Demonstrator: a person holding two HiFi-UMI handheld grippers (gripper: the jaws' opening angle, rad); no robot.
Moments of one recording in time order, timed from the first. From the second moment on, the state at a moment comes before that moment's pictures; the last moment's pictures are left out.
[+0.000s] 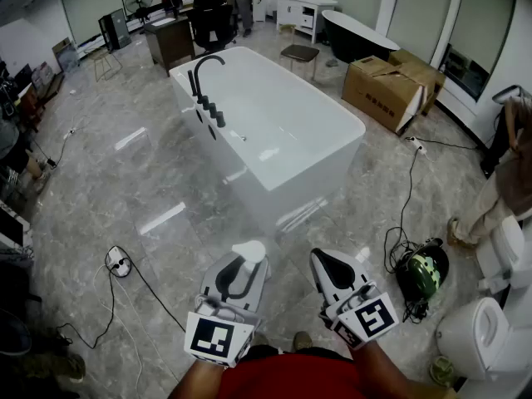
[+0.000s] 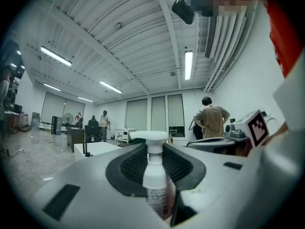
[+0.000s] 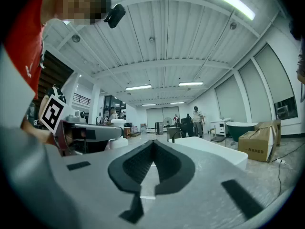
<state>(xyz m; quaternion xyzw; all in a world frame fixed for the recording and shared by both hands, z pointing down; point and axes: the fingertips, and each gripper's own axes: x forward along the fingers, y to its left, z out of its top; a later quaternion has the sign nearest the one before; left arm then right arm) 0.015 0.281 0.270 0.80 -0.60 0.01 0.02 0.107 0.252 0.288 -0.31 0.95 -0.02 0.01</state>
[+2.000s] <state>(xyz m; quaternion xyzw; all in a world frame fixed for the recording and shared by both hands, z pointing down) -0.077 -0.128 0.450 0.80 -0.60 0.06 0.05 0.033 -0.123 0.389 -0.36 0.93 -0.05 -0.05</state>
